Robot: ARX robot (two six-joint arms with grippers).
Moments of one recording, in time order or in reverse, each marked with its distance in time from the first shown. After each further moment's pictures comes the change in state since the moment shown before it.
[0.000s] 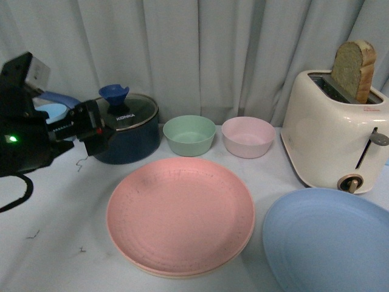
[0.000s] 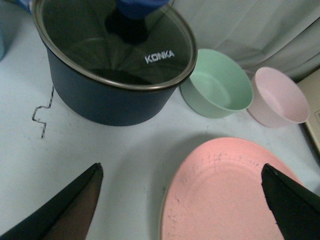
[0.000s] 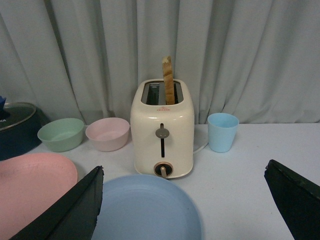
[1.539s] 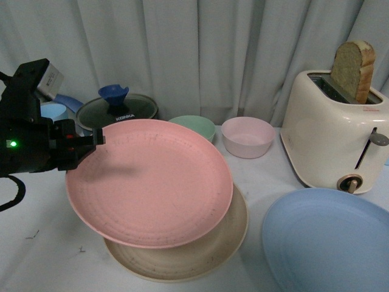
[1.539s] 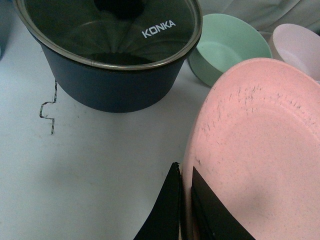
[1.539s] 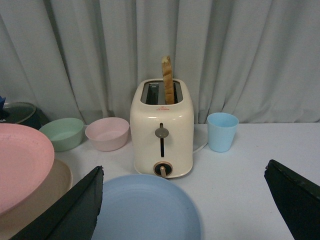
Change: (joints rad) left arm 0.012 0.003 0.047 -0.139 0.010 0.170; right arm 0.000 0.000 0.000 0.000 0.000 0.000
